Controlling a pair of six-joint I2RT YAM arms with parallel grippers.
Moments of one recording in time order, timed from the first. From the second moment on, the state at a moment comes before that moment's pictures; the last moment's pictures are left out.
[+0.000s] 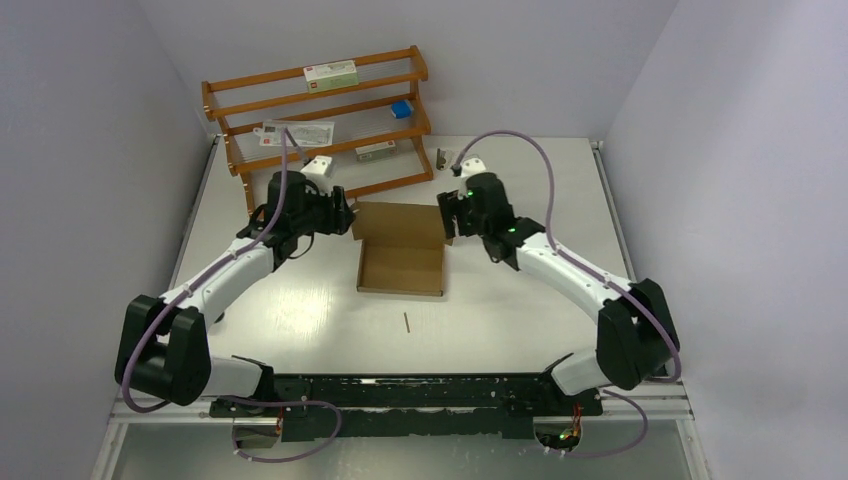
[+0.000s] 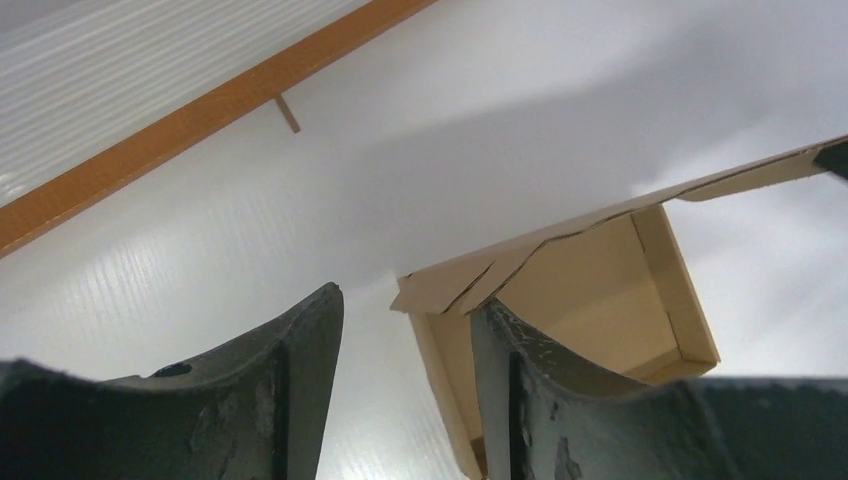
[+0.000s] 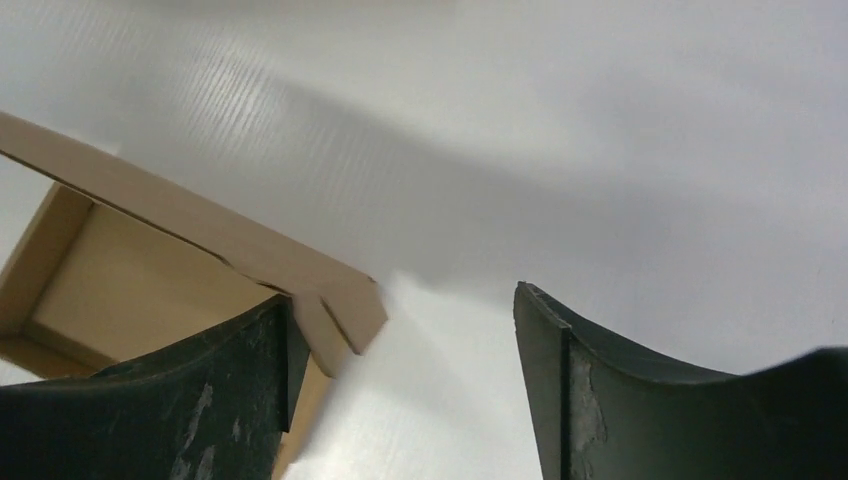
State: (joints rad) left arm -0.34 1.35 0.86 -0.01 0.15 -0.19; right arm 0.60 1.46 1.02 -0.15 0.24 0.08
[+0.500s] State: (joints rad) left arm -0.24 1.39 0.83 0.05 0.58 0.04; right arm 0.43 1.32 0.82 -0.03 -0.23 -0.11
